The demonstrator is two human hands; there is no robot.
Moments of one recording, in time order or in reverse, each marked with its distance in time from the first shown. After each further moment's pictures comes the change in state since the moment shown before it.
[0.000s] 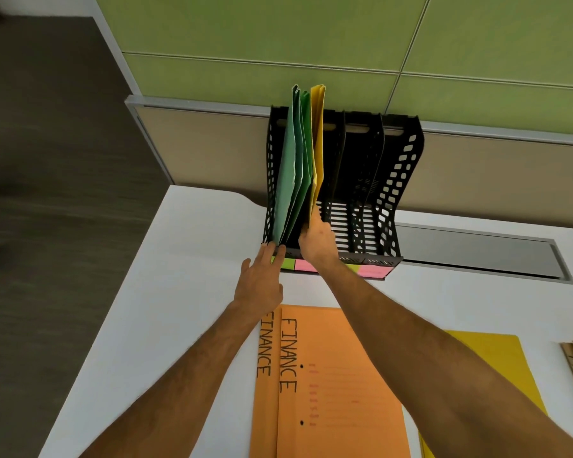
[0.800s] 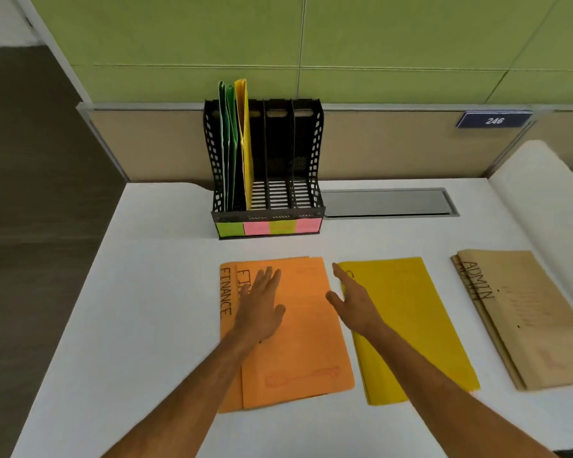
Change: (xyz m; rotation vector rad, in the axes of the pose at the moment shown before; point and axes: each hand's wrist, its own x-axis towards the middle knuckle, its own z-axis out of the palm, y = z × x) left_hand -0.170 0.114 0.039 -0.247 -0.146 0.098; right_hand -0.290 0.154 -0.123 0.021 -0.084 0.069
